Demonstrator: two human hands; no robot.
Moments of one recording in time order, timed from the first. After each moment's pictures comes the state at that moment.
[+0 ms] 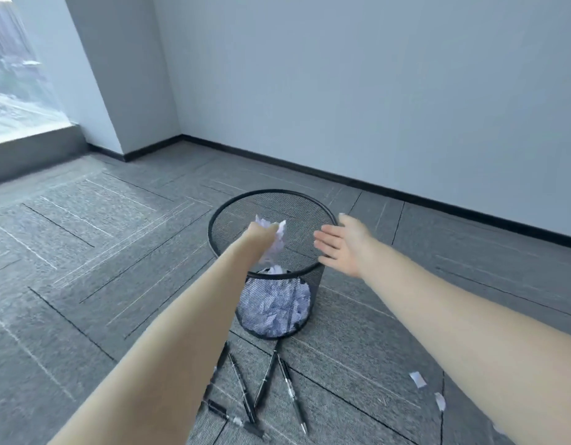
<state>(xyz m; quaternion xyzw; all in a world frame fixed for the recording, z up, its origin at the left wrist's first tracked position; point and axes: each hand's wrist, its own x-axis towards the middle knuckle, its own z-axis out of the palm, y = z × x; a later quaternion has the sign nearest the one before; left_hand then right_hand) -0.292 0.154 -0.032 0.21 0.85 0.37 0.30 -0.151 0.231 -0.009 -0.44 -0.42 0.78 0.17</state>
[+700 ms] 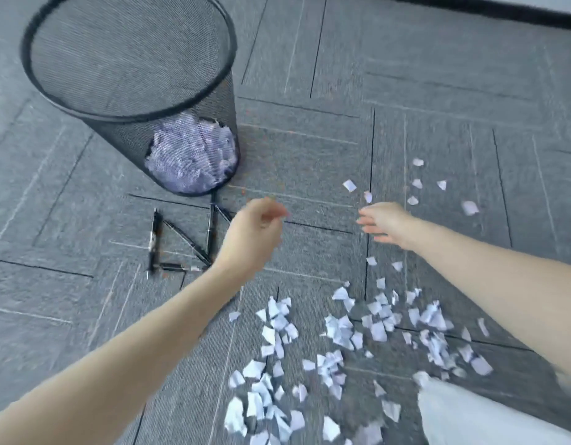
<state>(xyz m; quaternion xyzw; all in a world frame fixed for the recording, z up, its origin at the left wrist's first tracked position) -0.110 0.059 -0.130 0.42 0.75 0.35 0.37 0.078 0.197 -0.175 -0.68 -0.48 0.55 -0.01</state>
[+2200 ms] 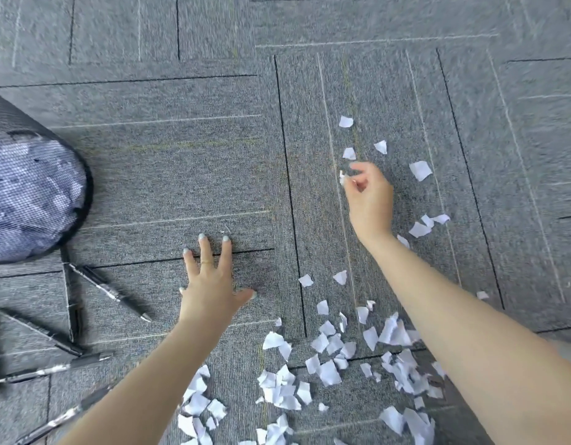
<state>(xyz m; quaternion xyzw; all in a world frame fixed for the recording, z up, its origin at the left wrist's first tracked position) -0.031 0.141 -0.291 0.57 0.74 -0.19 0.31 0.183 0.276 -0.304 -0.70 -0.59 0.27 0.30</state>
